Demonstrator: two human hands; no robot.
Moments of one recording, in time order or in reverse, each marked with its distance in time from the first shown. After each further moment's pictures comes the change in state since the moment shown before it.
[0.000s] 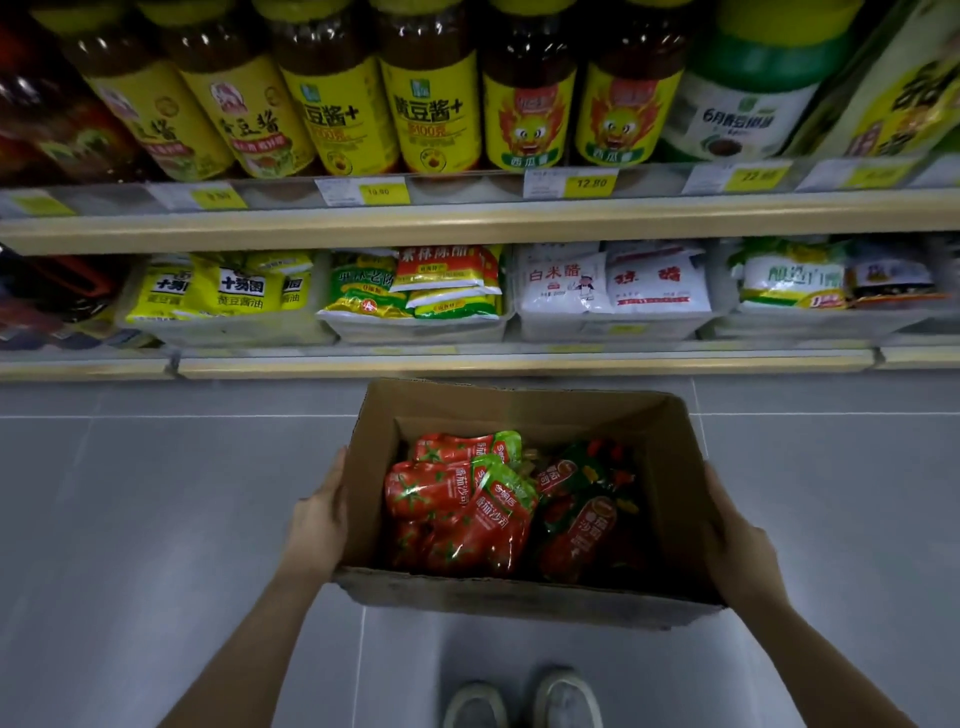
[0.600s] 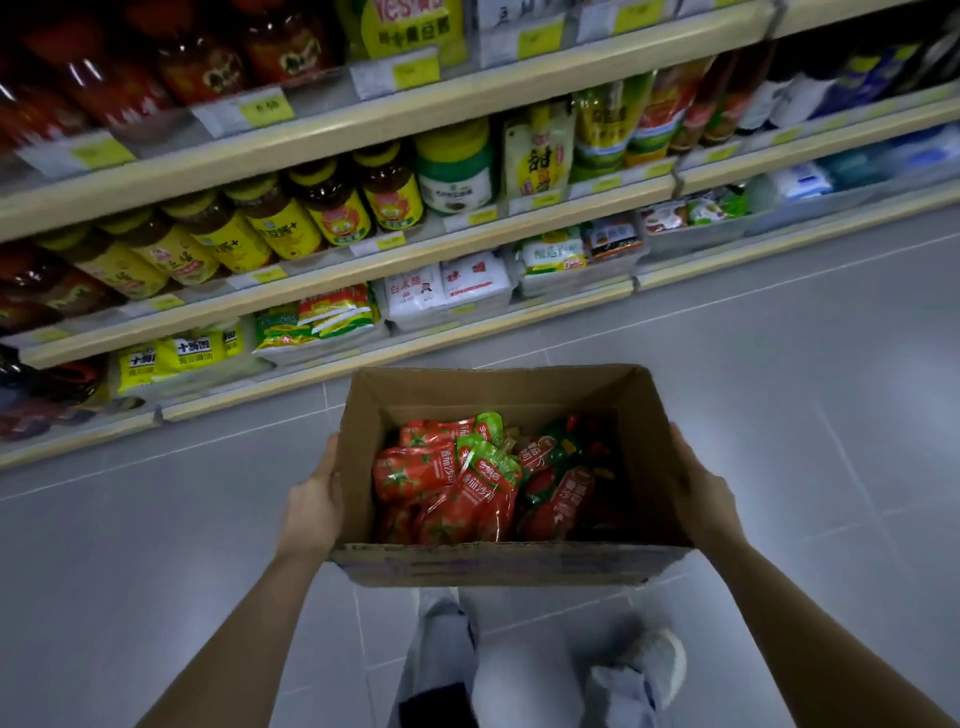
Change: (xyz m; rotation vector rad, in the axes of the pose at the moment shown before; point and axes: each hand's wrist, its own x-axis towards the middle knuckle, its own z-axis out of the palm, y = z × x) left_hand -0.189 0.196 -0.129 0.160 -0.131 0.189; right_hand -0.208 0.045 -0.246 0.160 -0.012 0.265
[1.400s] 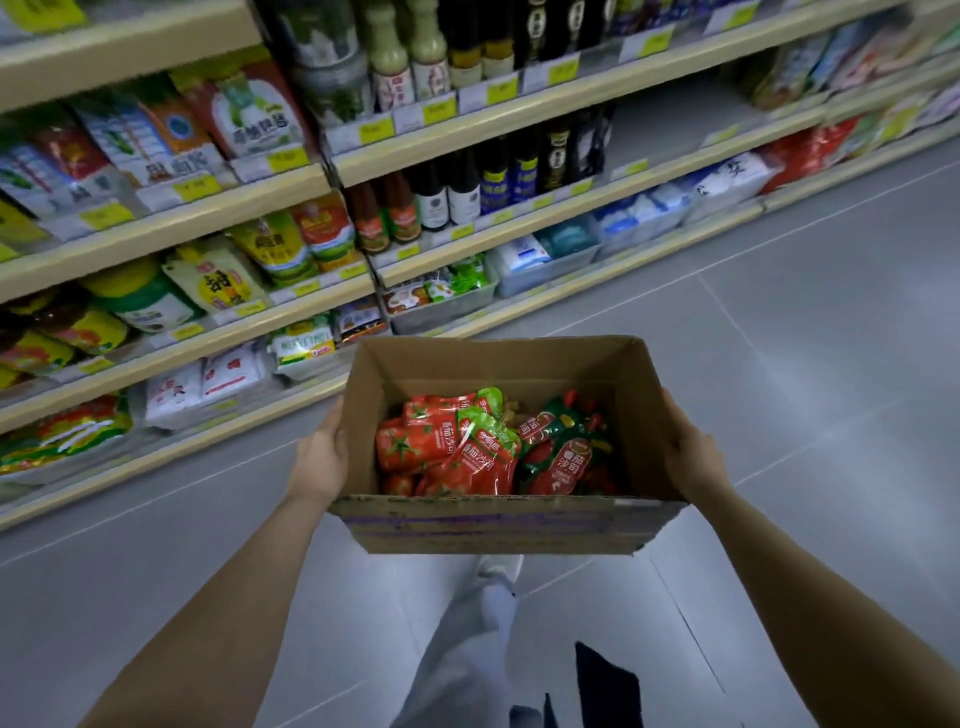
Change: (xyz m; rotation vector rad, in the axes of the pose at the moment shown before) left_hand -0.033 0.503 0.133 -0.068 -0.045 0.209; right_hand 0.131 0.267 -0.407 -0.063 0.236 -0.024
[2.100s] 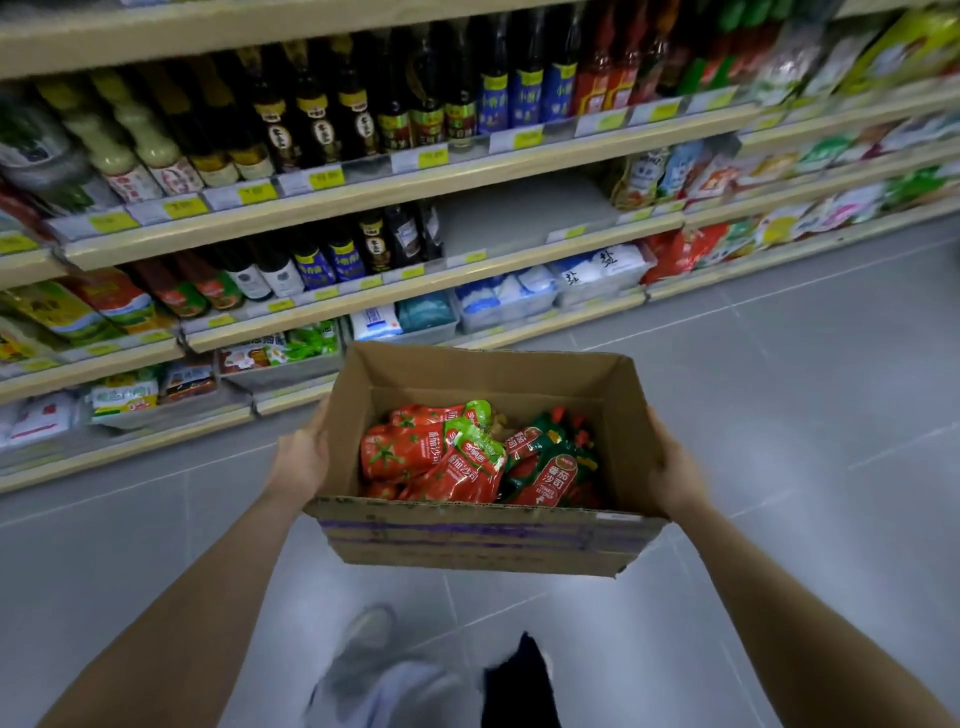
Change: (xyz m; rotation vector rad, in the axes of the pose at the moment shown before) left_hand 0.057 0.363 0.172 0.071 0.024 -0.042; right_hand 0.225 0.227 -0.284 -0.028 -0.016 -0.072
